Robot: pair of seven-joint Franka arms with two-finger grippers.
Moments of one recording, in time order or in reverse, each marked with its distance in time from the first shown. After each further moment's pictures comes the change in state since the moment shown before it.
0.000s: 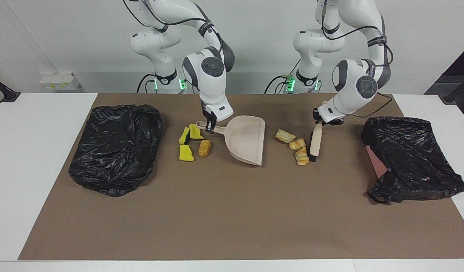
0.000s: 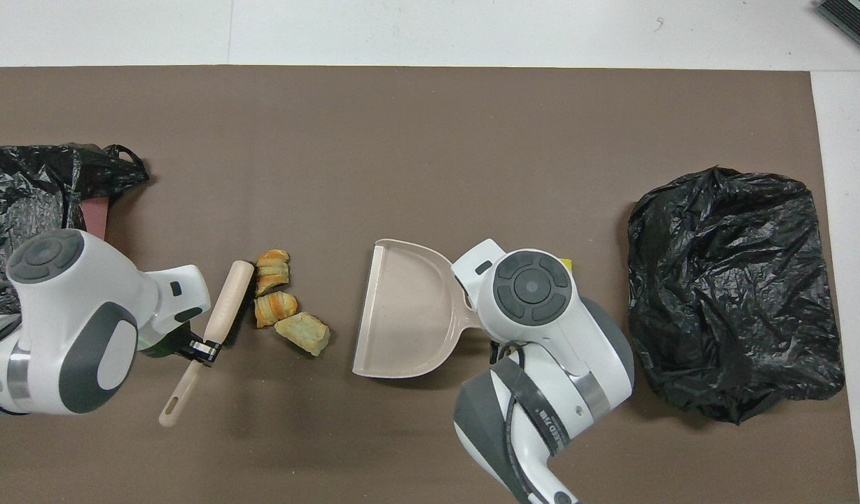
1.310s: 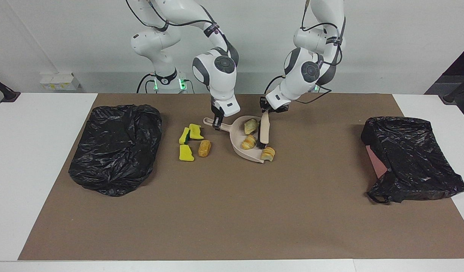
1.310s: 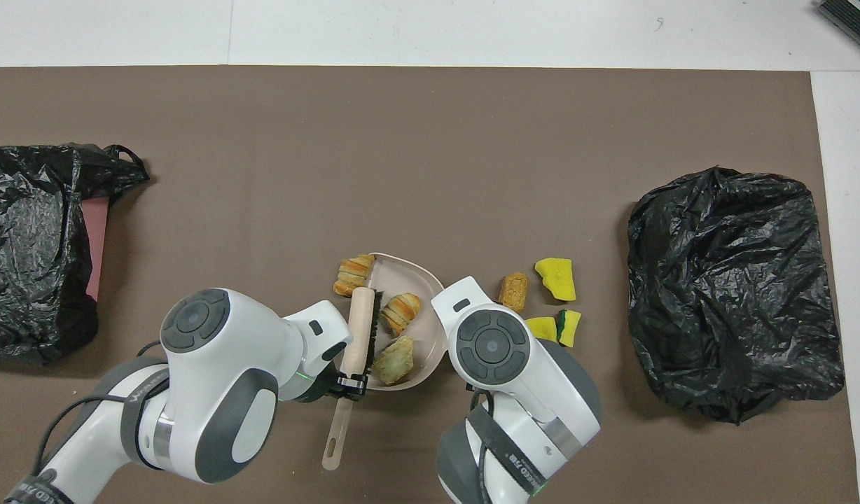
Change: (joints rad) left arm -0.367 -0.042 -0.002 -0.015 -0.388 0.102 -0.330; right arm 0.080 -0.021 0.000 -0.103 -0.046 0.105 0.200
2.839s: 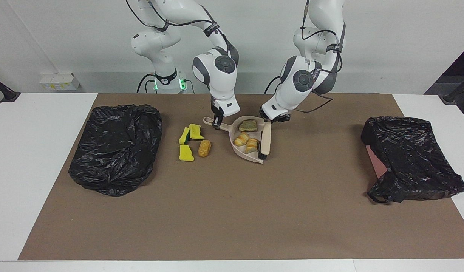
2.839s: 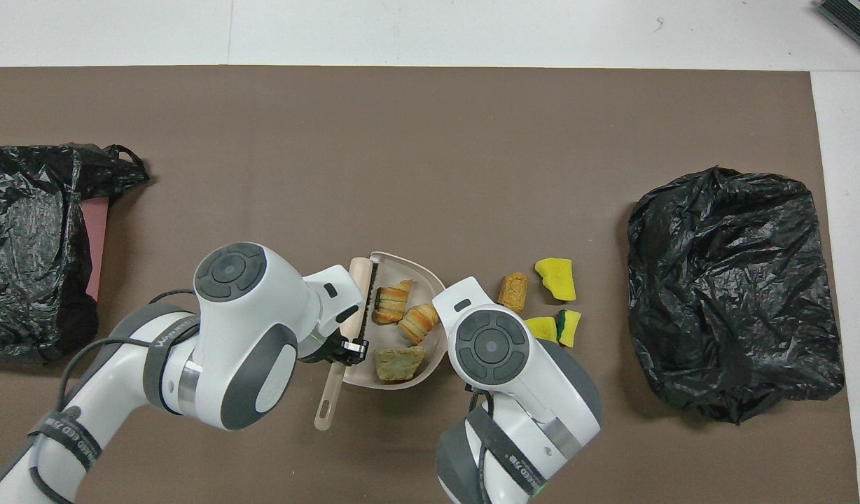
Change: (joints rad) left arm 0.021 0.148 0.014 0.143 0.160 0.002 -0.026; right arm 0.001 -0.001 0.001 0.001 0.000 -0.008 0.028
